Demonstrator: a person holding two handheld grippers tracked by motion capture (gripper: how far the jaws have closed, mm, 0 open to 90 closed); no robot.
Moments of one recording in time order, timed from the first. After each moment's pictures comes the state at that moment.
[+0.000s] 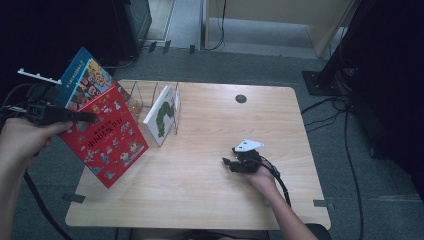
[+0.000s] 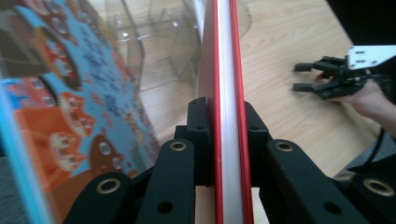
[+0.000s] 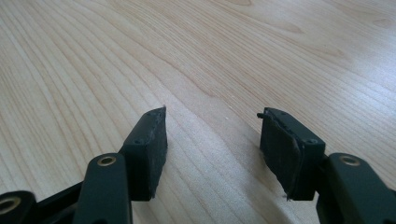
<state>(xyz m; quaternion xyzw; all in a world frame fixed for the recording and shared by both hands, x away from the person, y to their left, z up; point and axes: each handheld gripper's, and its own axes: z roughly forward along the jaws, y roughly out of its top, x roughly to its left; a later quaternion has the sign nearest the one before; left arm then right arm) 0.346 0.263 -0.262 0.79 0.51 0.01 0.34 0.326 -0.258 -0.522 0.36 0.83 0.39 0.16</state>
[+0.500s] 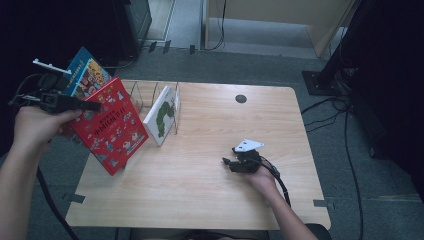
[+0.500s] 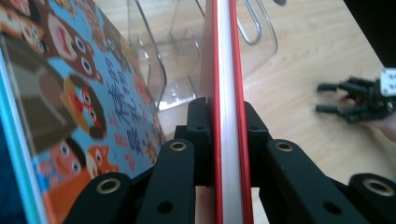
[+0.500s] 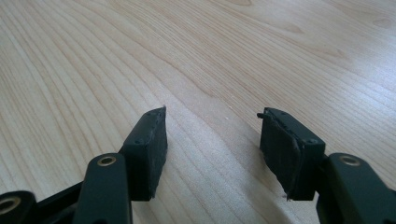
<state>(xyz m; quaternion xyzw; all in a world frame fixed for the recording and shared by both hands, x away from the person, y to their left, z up) 0.381 0.249 -0.266 0.78 0.53 0.04 0.33 0.326 -0.258 -0.522 0.36 0.83 0.39 0.16</state>
